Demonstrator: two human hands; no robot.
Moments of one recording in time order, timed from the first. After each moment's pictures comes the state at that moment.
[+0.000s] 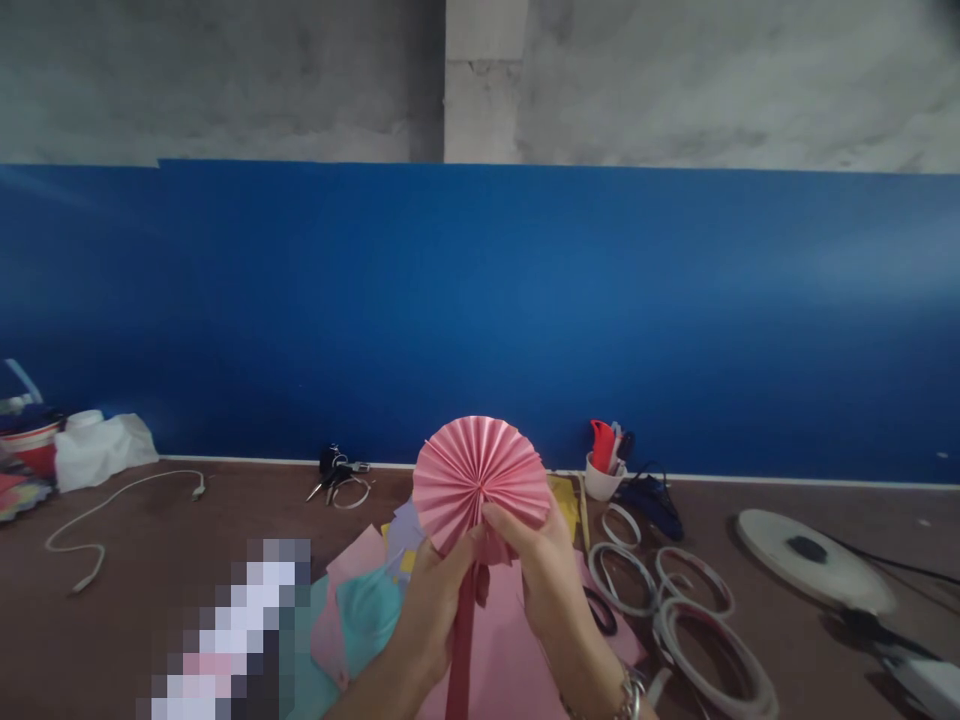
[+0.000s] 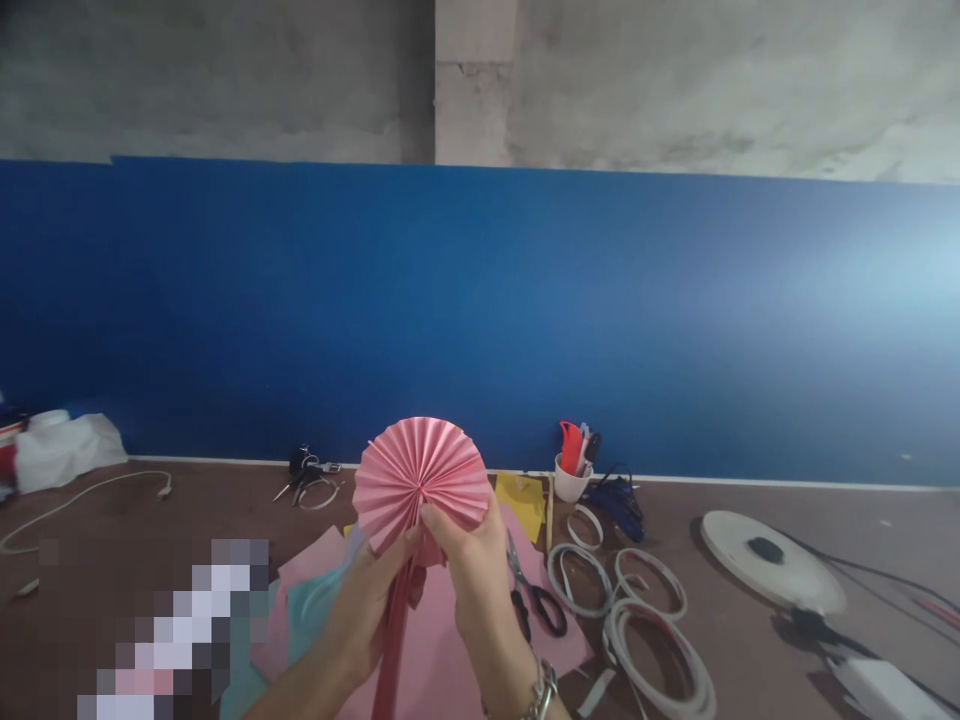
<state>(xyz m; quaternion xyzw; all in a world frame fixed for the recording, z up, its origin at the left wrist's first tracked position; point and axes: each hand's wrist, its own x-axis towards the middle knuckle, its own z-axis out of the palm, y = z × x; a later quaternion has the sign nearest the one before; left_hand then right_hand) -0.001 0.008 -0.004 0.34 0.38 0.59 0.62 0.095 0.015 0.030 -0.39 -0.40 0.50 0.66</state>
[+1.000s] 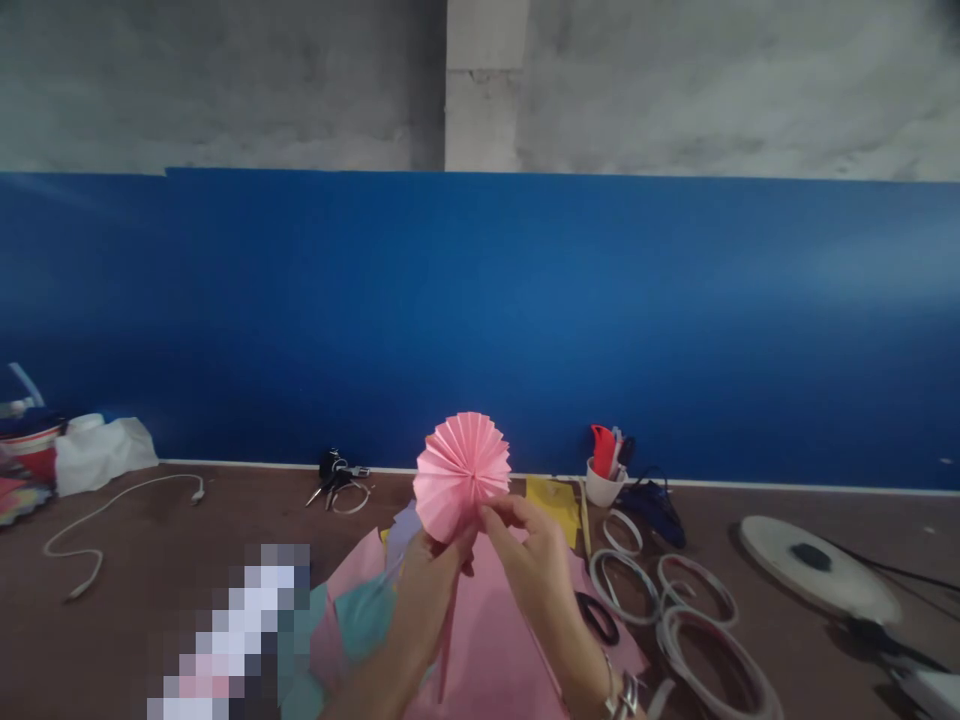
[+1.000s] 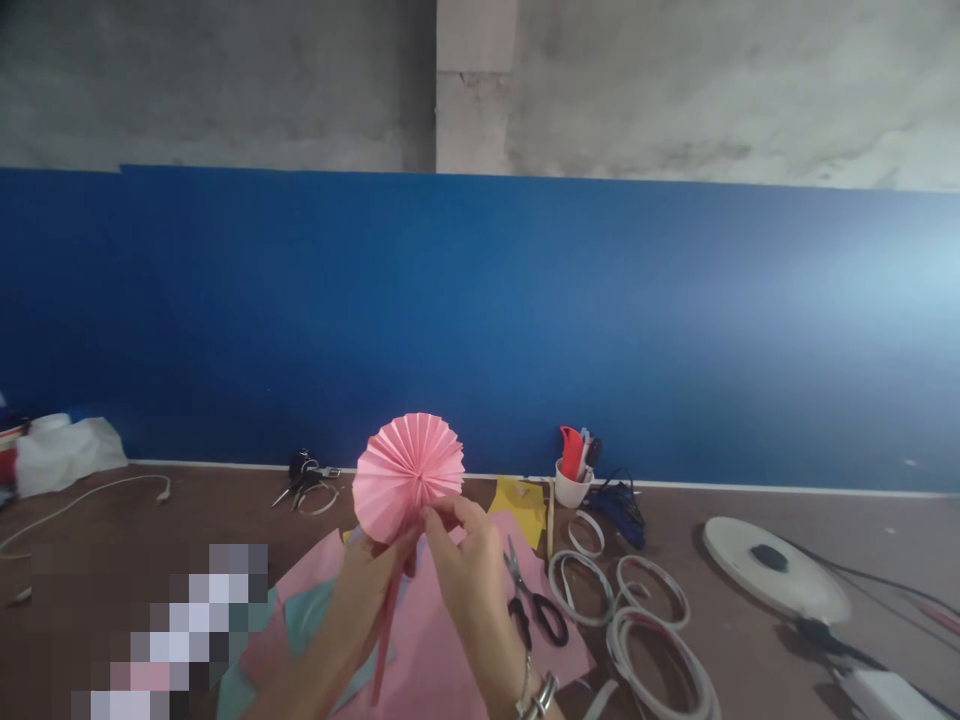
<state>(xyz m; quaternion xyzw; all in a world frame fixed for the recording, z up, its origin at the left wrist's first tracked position) -0.008 0.021 -0.003 0.41 0.43 0.61 0.53 0.099 0.023 0.022 -0.50 -0.57 0.27 0.59</state>
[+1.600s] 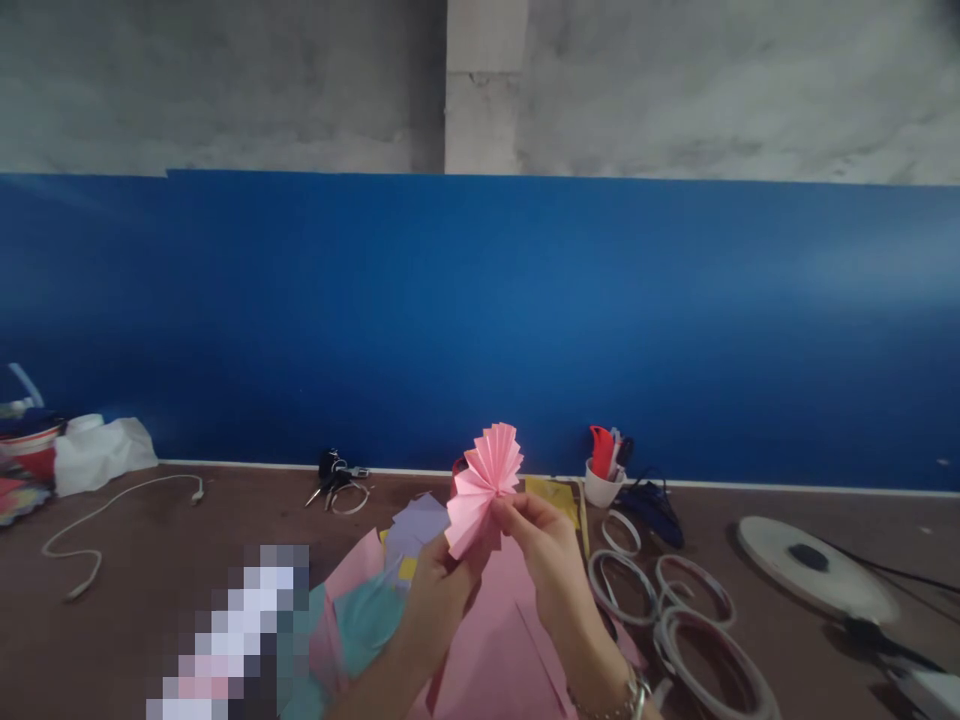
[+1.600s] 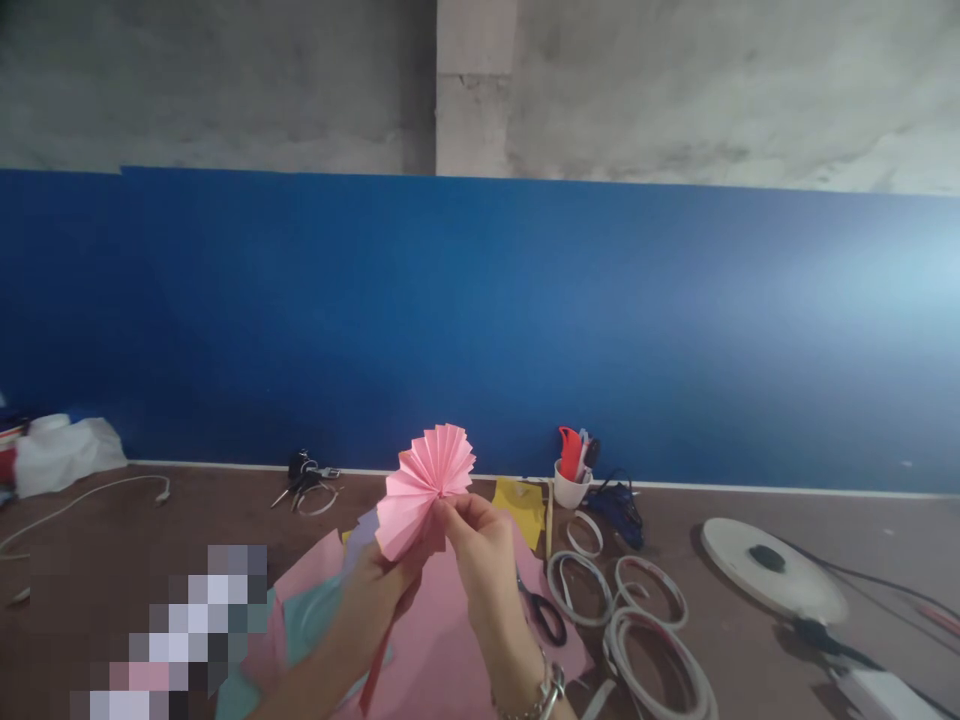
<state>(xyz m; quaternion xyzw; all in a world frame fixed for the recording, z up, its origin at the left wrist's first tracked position) -0.004 0.014 -0.002 0.48 0.43 0.52 0.56 0.108 0.029 0.025 -0.41 -0.43 0.50 0.63</state>
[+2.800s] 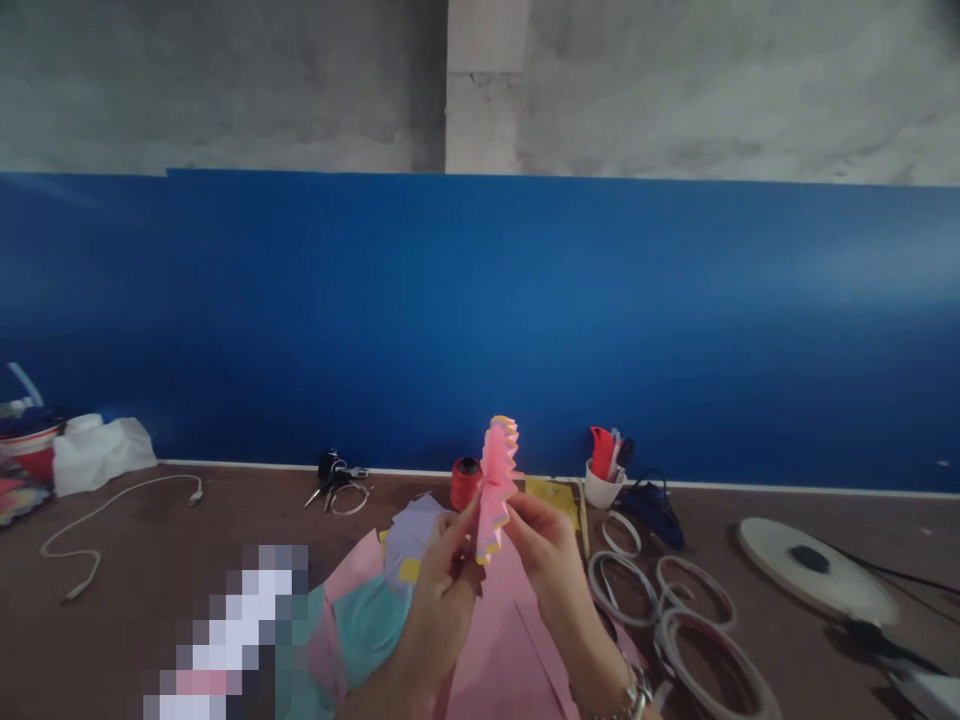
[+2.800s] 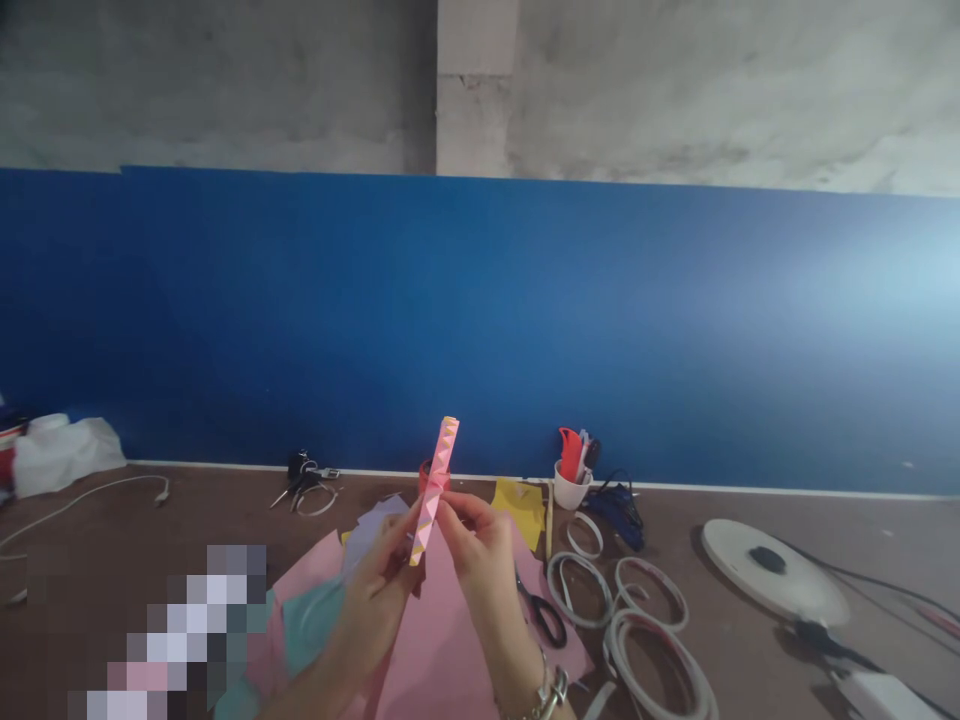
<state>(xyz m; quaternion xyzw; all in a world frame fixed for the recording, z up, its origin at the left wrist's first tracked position) -0.006 0.015 -0.019 0.56 0.38 0.58 0.45 0.113 0.027 0.025 -0.43 -0.52 0.43 0.60</state>
